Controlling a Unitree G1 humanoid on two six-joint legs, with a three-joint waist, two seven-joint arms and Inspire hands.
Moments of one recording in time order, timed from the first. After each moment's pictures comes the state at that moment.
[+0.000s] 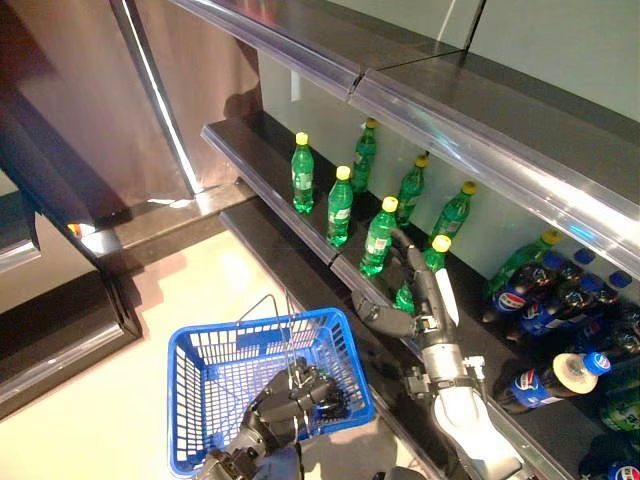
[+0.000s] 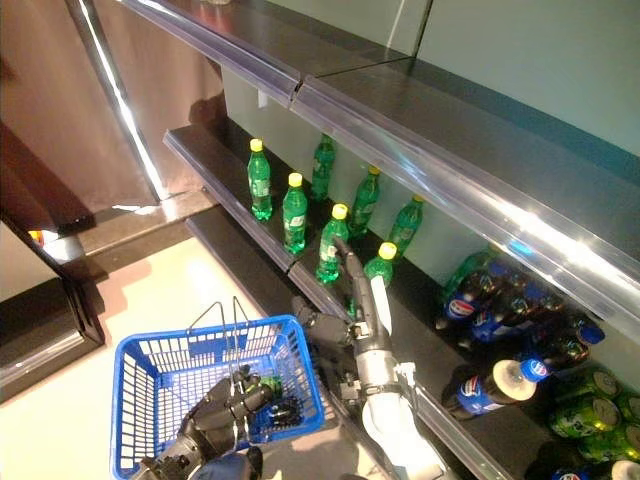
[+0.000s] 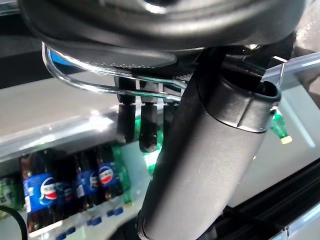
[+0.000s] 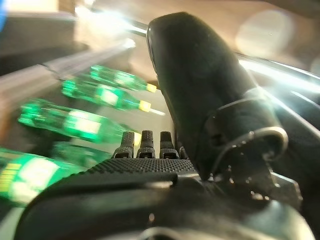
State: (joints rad) left arm 0.37 0.45 -0.42 0.03 -1.26 0.00 -0.33; right arm 0.08 -0.36 0.39 -0.19 -0.07 -0.32 -0.43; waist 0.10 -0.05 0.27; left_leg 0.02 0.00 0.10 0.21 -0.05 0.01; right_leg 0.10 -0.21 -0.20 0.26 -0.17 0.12
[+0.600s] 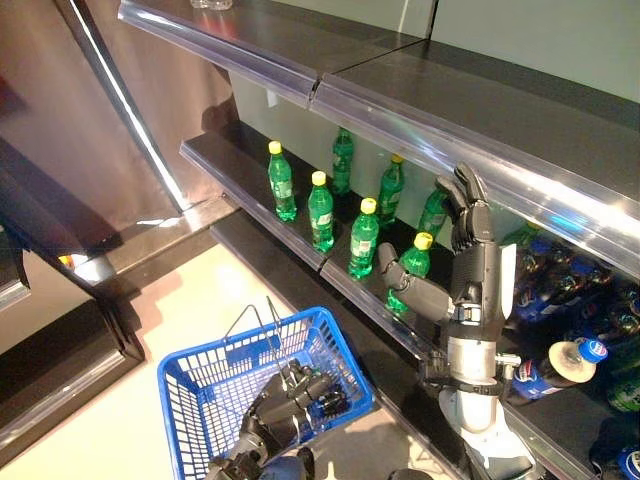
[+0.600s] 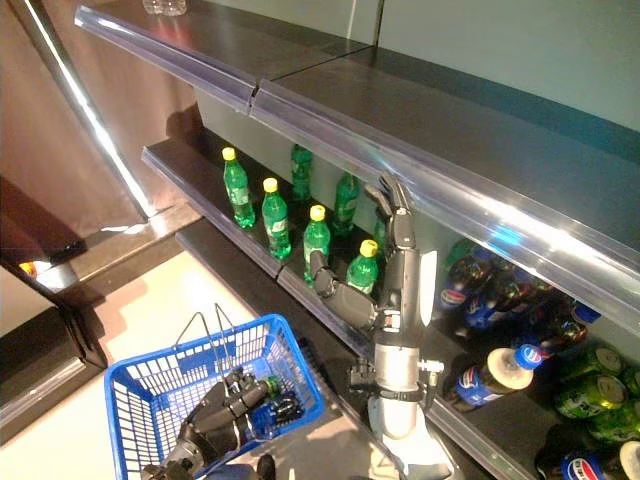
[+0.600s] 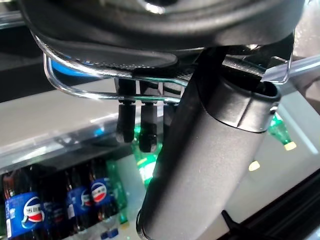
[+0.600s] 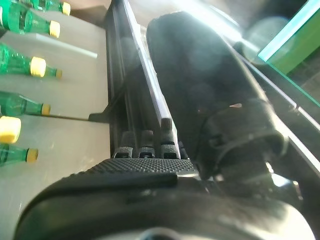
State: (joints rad) left arm 0.40 0.39 -0.42 0.06 -1.26 -0.06 -0.29; right arm 0.08 -0.35 0.35 -0.25 -0.16 -0.49 -0.64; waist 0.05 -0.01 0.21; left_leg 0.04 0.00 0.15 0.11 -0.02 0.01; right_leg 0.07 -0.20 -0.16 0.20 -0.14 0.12
